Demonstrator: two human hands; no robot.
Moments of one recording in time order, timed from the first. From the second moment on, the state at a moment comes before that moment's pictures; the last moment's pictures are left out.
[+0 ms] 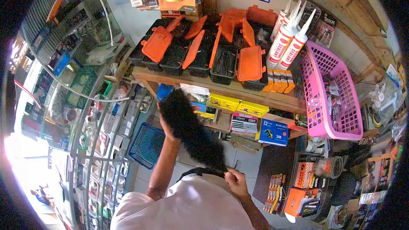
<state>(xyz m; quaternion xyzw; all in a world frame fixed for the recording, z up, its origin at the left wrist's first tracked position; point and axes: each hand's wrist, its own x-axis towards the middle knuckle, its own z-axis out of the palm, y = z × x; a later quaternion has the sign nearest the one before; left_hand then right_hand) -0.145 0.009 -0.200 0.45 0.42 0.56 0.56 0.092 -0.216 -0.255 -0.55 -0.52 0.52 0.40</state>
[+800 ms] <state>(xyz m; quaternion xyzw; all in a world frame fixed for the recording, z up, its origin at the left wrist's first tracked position) -0.117 -0.012 -0.207 0.11 0.14 0.53 0.83 0.081 -0.251 -0.268 -0.56 -0.42 0.54 0.46</state>
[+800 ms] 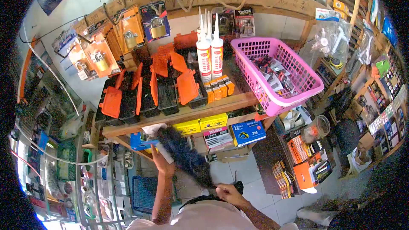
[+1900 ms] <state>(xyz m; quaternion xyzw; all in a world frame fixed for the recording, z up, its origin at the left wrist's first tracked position) -0.117 -0.023 -0.226 0.12 0.12 0.54 0.83 0.243 -0.147 -0.169 -0.51 -0.39 0.33 0.69</state>
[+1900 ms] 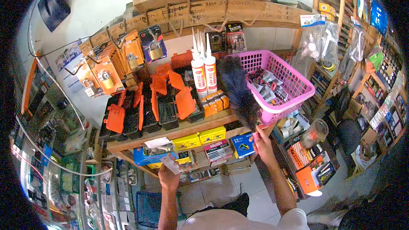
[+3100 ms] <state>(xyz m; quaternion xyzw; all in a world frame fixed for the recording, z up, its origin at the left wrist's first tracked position) -0.064 0.008 -0.127 0.67 0.34 0.53 0.40 0.095 -0.054 -0.120 -0.51 -0.63 0.32 0.48</state>
